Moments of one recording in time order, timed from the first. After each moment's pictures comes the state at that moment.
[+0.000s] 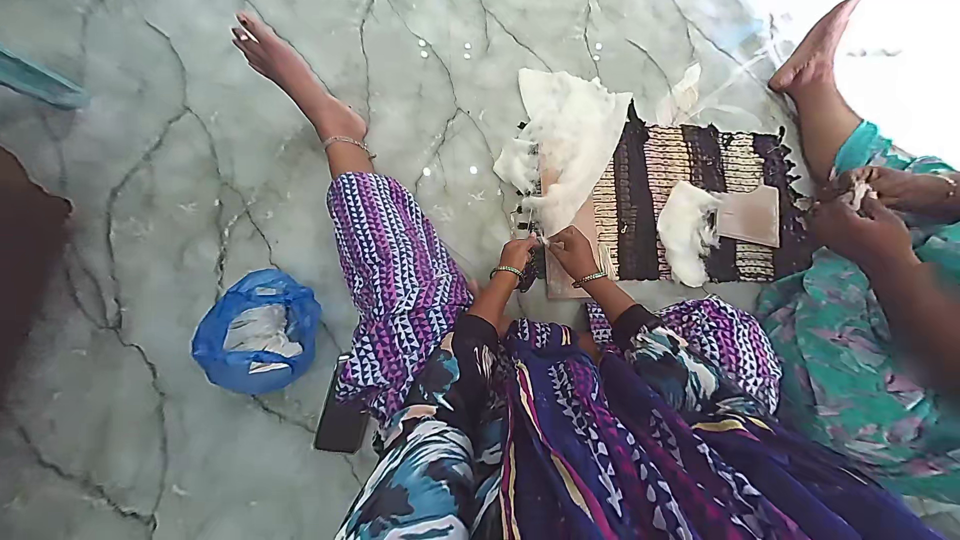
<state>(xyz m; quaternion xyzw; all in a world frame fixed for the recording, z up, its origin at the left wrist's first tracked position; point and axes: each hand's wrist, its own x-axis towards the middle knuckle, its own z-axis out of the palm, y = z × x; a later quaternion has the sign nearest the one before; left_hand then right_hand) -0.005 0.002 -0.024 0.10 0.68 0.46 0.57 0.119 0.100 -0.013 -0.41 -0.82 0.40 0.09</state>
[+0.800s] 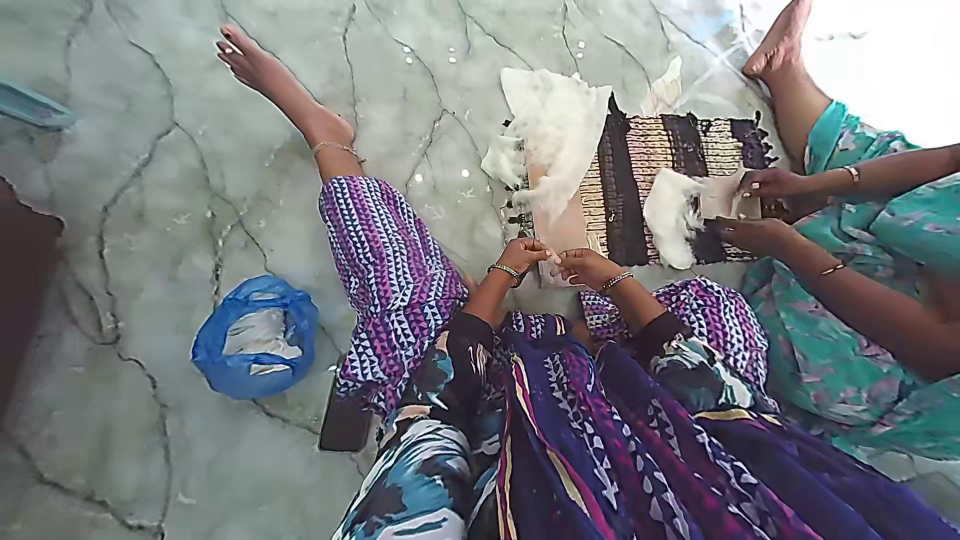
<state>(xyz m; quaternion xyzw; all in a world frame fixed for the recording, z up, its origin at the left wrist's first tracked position) 0.004 -0.008 -0.019 0.30 0.59 0.45 0.60 0.172 0.088 0.030 -0.46 -0.51 0.72 -0.06</state>
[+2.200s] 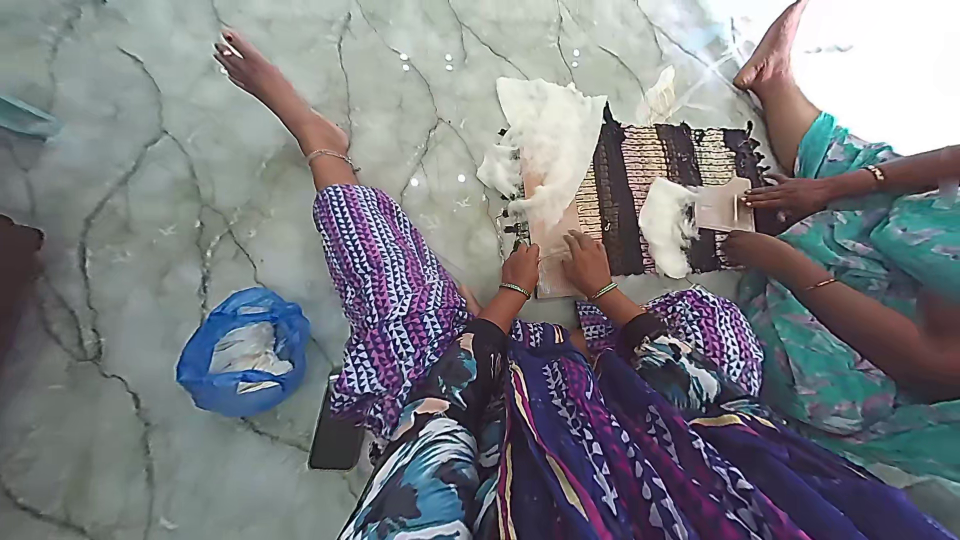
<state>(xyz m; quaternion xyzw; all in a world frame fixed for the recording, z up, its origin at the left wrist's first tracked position) 0.026 0.017 -0.016 0.48 0.77 0.16 0.38 0.175 0.103 -0.013 -0.38 -0.91 0.17 -0.01</state>
